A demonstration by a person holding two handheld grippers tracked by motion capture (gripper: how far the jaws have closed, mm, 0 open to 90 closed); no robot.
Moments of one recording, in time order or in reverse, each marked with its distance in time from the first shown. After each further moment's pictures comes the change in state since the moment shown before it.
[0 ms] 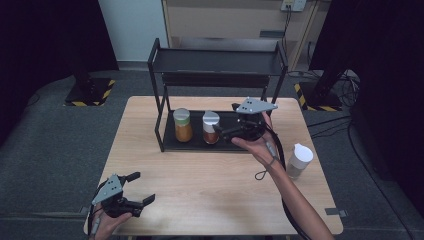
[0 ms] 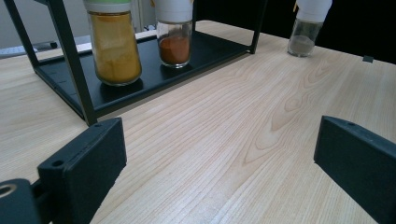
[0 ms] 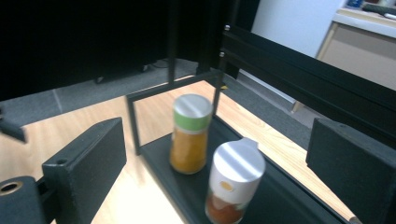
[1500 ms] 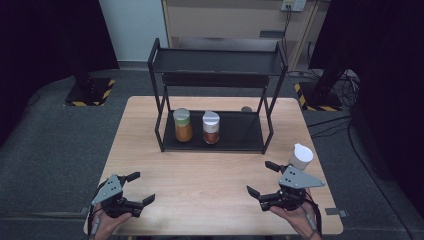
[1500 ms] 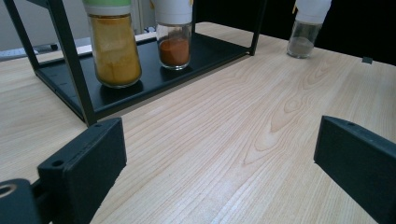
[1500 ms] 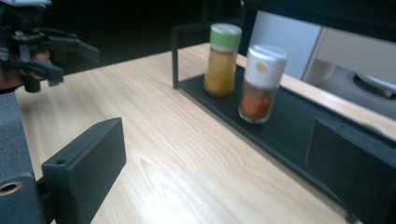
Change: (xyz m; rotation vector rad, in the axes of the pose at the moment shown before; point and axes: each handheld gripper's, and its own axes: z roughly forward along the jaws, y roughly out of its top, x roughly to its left) left arm -0.001 0.000 -0.001 -0.006 0.001 0.003; right arm 0.062 -0.131 -0.123 -0.019 -0.024 0.062
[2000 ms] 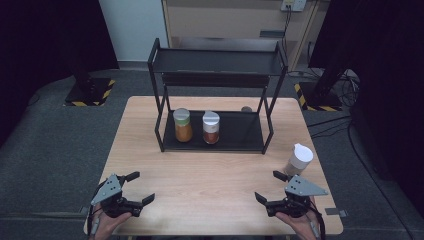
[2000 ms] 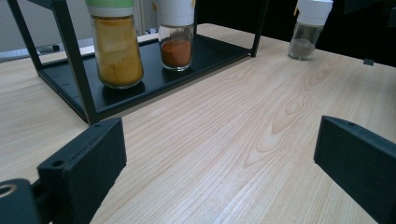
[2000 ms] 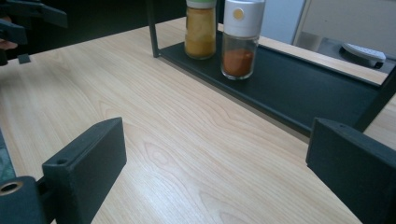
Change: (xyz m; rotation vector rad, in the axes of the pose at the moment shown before) left arm 0.000 -0.001 -0.001 -0.006 0.004 -0.004; right arm -0.002 -0.040 -0.006 0.047 -0.057 0.055
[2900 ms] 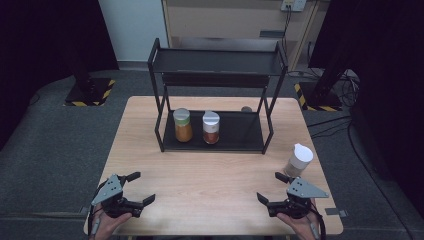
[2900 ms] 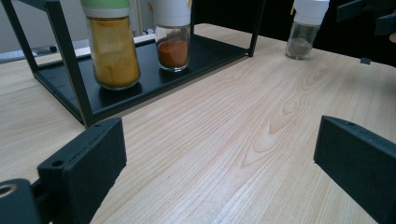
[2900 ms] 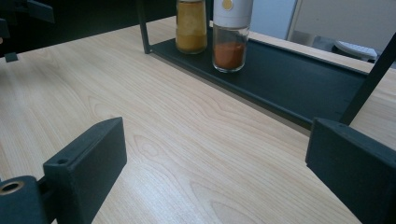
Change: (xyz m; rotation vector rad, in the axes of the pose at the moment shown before) left arm 0.000 0.000 0.001 0.001 -0.008 0.006; right arm -0.002 -0.016 0.001 -0.013 -0.017 0.017
